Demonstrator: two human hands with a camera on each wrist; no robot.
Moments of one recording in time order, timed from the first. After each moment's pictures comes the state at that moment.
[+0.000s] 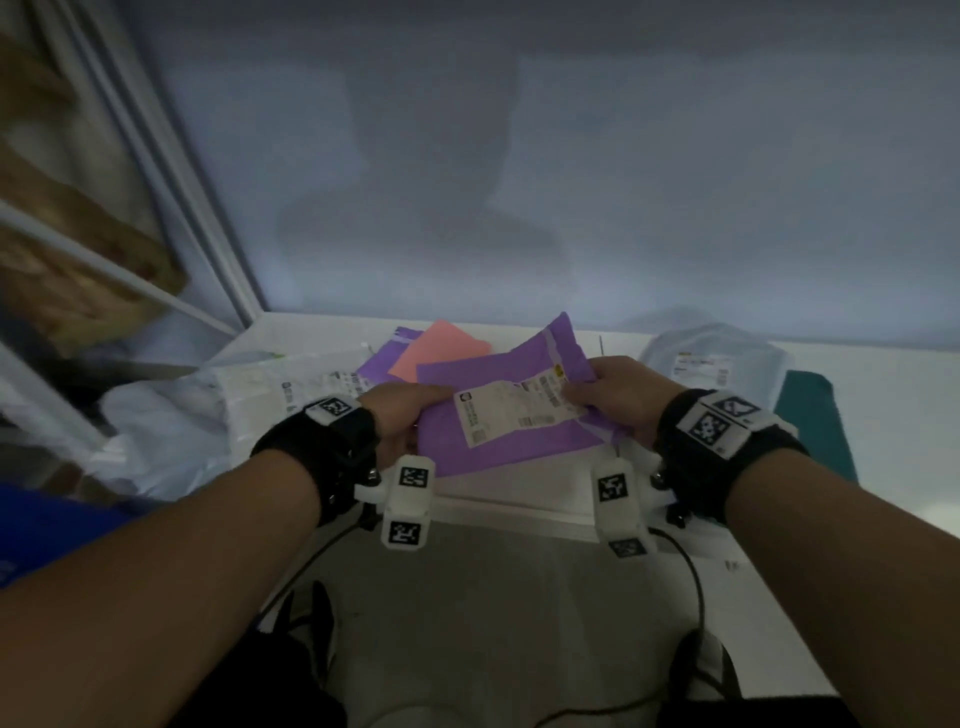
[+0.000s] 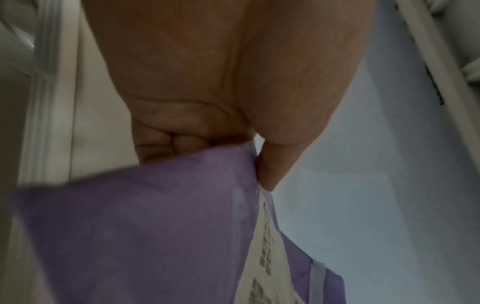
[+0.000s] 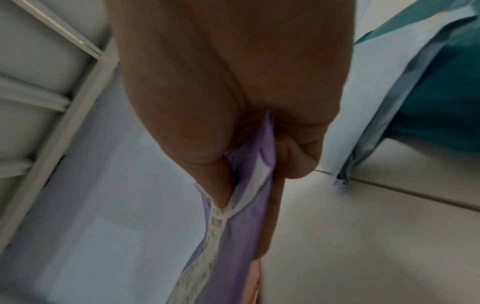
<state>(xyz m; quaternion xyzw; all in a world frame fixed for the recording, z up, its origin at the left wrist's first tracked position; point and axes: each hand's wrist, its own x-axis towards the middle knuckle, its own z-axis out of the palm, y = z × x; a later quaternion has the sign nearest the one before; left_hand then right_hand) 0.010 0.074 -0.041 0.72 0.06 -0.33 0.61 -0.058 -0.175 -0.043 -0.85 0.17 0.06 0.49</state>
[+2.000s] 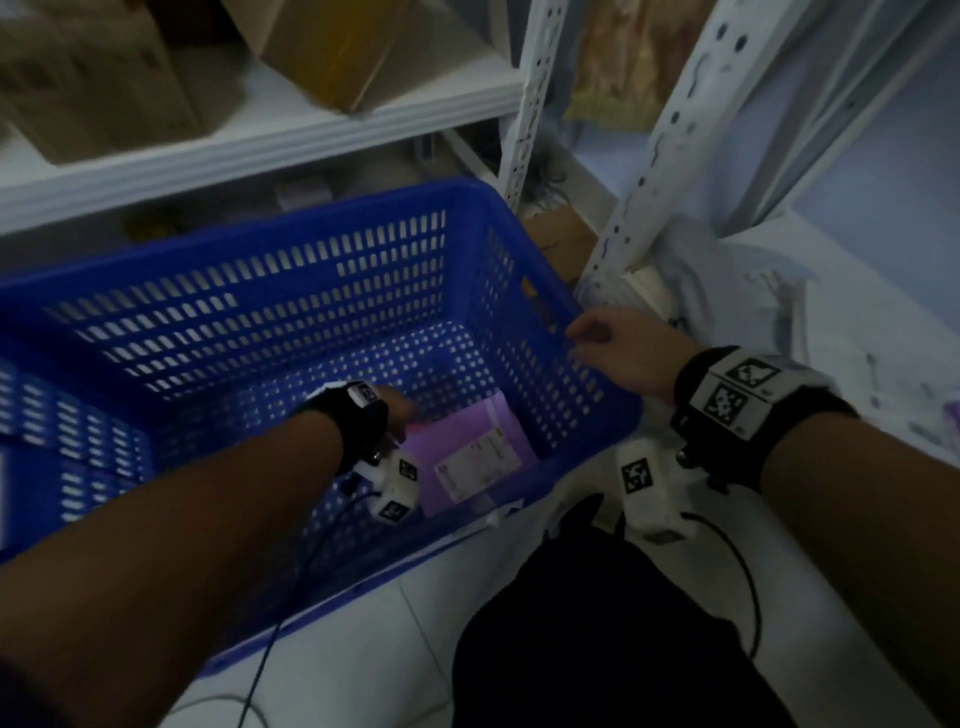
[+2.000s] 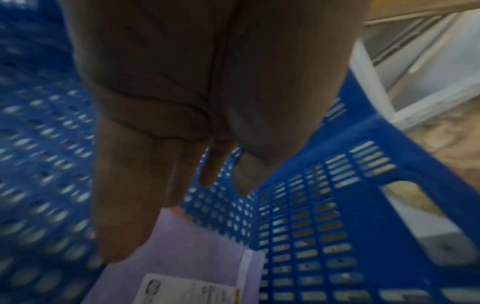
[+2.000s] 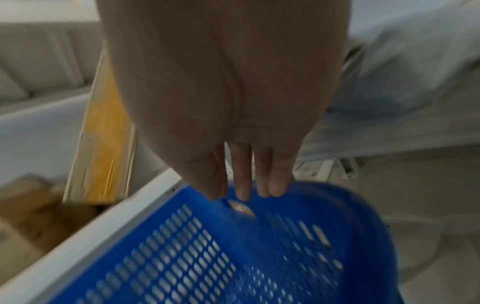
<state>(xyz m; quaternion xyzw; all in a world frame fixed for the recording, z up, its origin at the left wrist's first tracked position) -0.033 0.614 -0.268 0.74 0.40 -0.30 0.46 0.090 0.378 -0.118 -0.92 -0.24 0.25 0.18</state>
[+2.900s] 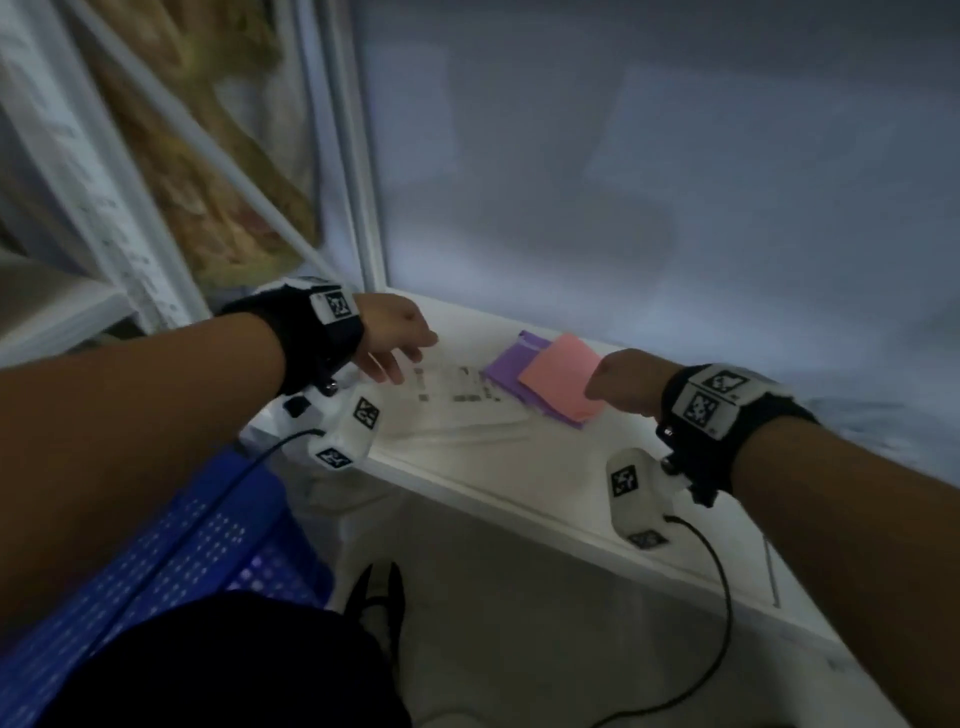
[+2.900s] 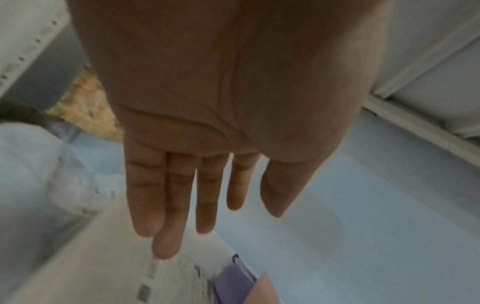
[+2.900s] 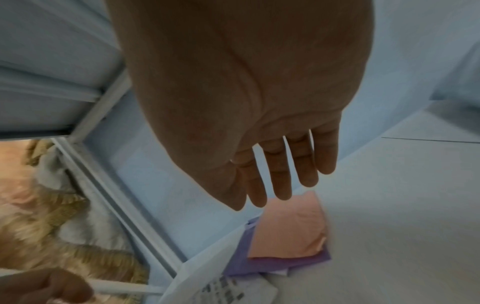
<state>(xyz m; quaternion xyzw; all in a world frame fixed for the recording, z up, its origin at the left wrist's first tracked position) 0.120 0.249 0.021 0.89 -0.03 -0.24 0.38 0.045 -0.022 0.007 -0.96 0.11 0.17 0.19</state>
